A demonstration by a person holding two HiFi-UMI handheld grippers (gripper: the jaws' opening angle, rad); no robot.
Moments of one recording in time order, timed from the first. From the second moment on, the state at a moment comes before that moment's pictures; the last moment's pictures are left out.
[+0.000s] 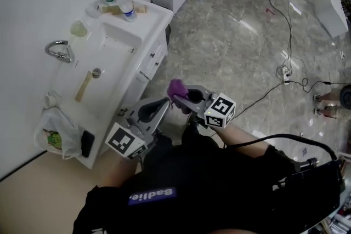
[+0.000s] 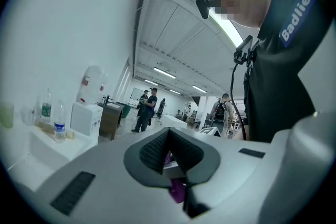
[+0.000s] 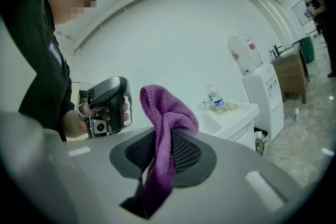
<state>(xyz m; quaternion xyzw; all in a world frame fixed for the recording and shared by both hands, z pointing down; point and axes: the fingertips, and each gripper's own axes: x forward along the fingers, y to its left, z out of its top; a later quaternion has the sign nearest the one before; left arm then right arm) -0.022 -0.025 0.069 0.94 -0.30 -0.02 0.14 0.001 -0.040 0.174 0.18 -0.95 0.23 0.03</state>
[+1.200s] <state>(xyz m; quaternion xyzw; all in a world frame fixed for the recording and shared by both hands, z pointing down) -0.060 0.055 0.017 0.94 -0.31 -0.04 0.14 -0.025 0.032 0.083 0.16 -0.97 0.17 0.02</state>
